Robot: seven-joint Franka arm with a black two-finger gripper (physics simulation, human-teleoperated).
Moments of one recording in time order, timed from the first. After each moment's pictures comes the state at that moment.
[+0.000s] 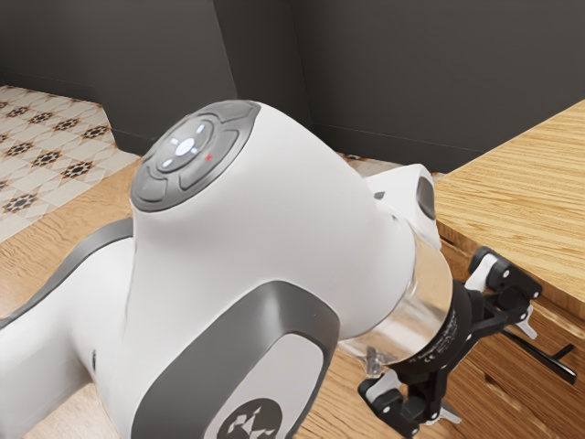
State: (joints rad) arm 0.76 -0.67 -1.08 -1.86 -0.67 2.07 -1.38
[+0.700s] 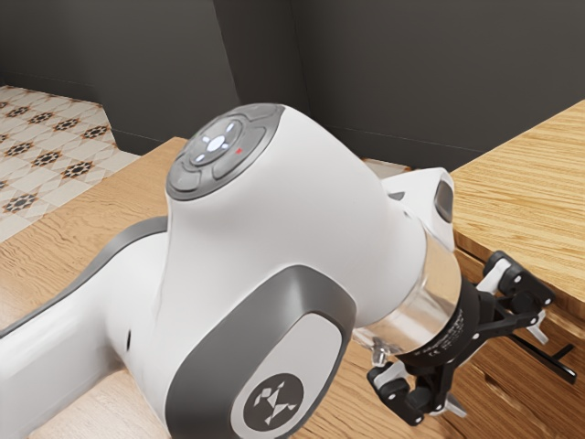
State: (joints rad) arm 0.78 -0.61 -1.12 -1.86 -0.67 2.10 -1.27
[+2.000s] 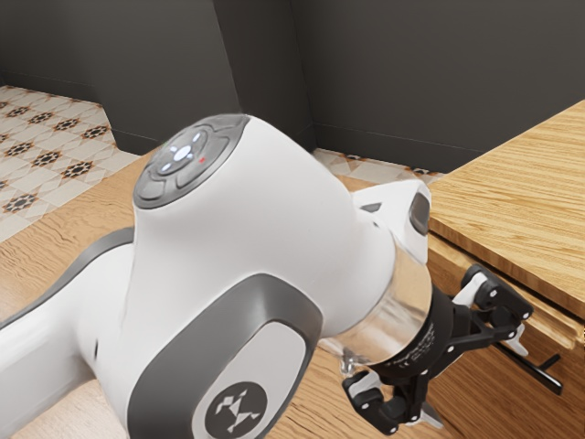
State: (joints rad) arm 0.68 -0.62 -1.04 -1.92 -0.67 2.09 -1.23
